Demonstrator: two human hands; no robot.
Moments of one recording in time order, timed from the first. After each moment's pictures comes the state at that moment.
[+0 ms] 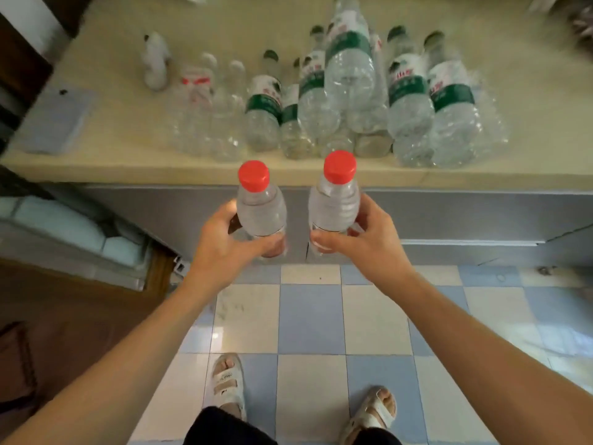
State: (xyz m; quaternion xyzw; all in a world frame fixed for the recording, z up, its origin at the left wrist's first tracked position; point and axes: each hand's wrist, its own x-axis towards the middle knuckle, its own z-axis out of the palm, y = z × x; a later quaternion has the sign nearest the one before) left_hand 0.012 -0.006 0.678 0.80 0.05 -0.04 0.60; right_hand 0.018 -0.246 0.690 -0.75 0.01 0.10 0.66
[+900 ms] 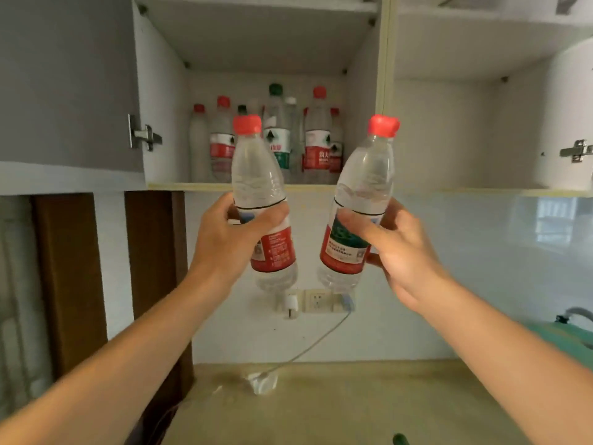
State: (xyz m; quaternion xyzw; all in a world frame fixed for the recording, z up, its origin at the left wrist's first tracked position) left_hand 0.251 0.147 1.232 0.68 -0.17 0.31 0.64; right_hand 0.233 -0.075 1.233 -0.67 -0.21 -0.23 0.68
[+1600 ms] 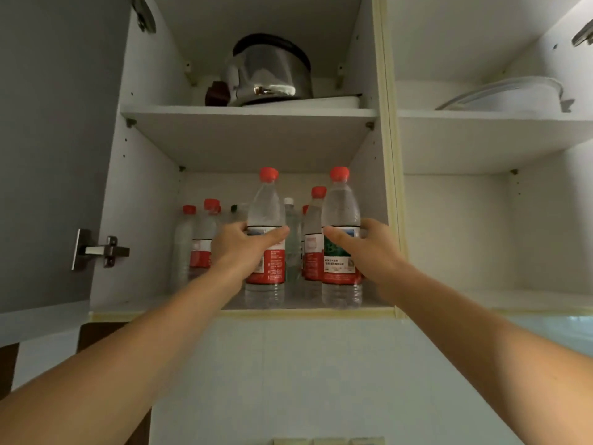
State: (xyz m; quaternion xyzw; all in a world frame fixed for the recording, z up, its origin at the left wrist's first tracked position) left_hand 0.444 0.133 1.389 0.72 -0.12 0.36 0.58; right_hand 0.430 -0.077 1.386 -0.73 -0.16 -0.33 0.57
